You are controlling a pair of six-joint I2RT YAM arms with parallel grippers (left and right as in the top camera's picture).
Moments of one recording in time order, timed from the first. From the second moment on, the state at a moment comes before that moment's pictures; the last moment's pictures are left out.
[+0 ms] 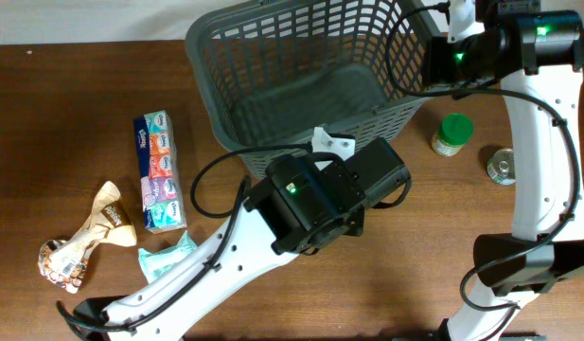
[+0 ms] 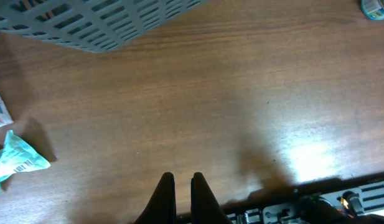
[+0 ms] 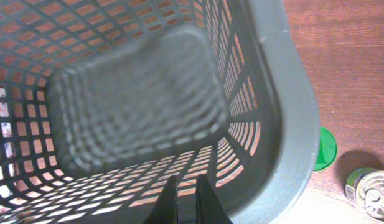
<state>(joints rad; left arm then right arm) -1.02 1.70 2.02 -1.55 -0.23 -0.84 0.04 1.94 2.31 -1.41 -0.18 0.08</state>
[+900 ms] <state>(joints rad) -1.02 1.78 2.02 -1.62 -0.36 -0.84 0.04 1.94 2.31 -1.45 -0.13 0.07</state>
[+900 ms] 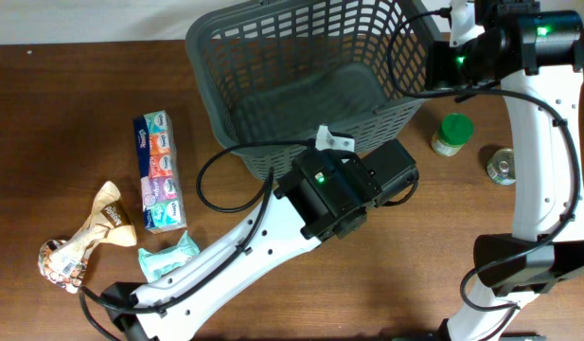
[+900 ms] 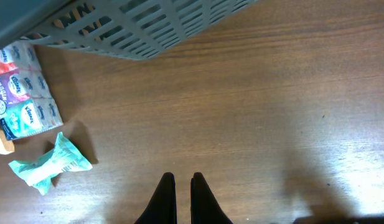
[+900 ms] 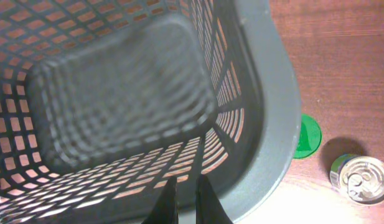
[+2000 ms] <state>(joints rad) -0.99 1.78 2.02 -1.58 -0.38 -0.84 0.06 2.02 2.31 -1.39 -0.16 0.07</state>
